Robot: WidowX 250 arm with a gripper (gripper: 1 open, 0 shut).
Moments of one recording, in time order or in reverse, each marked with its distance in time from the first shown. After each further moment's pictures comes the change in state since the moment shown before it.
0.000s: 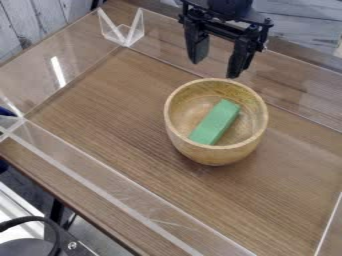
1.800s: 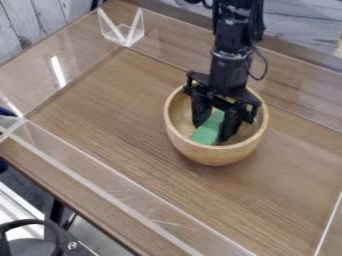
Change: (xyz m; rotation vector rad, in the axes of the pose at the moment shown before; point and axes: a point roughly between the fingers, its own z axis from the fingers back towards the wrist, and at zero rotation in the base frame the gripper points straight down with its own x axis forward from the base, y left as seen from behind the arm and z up) arm 0.002 -0.013 -0.087 -0.019 0.103 -0.097
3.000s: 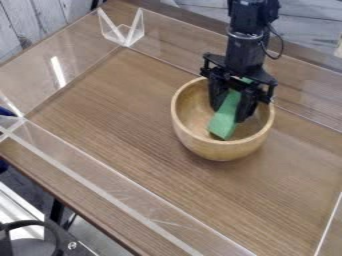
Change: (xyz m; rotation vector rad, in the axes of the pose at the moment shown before) arm 0.031 -0.006 0.009 -0.012 -0.058 -0.046
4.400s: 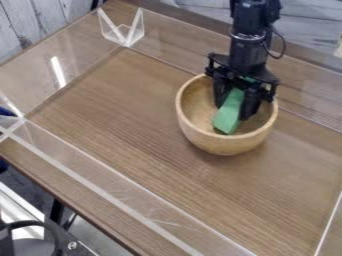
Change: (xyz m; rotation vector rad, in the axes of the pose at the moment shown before) arm 0.007 0.016 -0.005 -0.007 -0.025 0.014
